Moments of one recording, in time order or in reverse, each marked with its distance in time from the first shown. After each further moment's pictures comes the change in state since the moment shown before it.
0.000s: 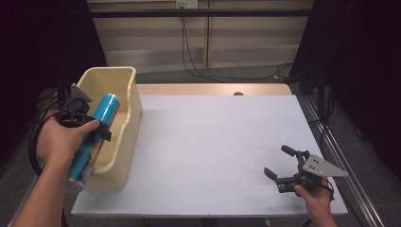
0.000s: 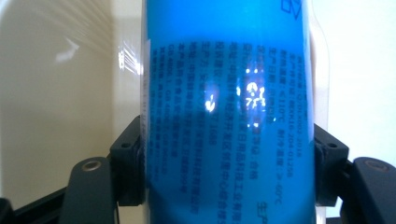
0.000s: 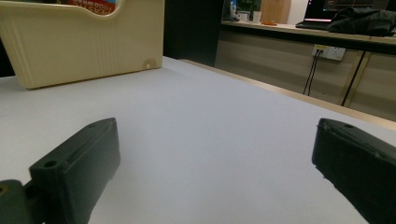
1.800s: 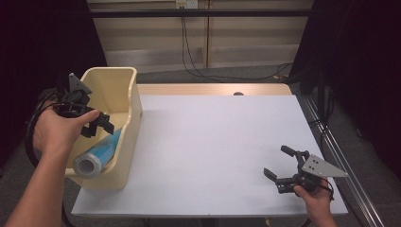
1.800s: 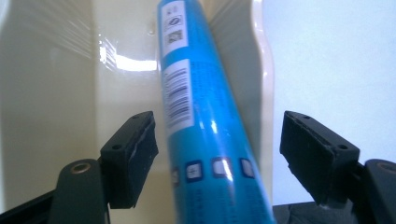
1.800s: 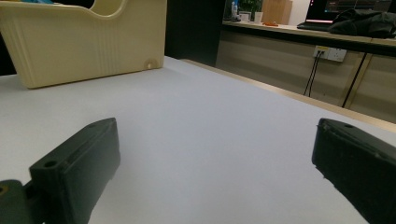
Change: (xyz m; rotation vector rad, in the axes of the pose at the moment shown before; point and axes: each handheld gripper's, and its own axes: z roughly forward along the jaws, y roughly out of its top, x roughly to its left) left arm -0.014 0.008 -0.024 0.007 -0.059 -0.007; right arm 0.002 0.001 0.000 -0.001 0.002 -0.007
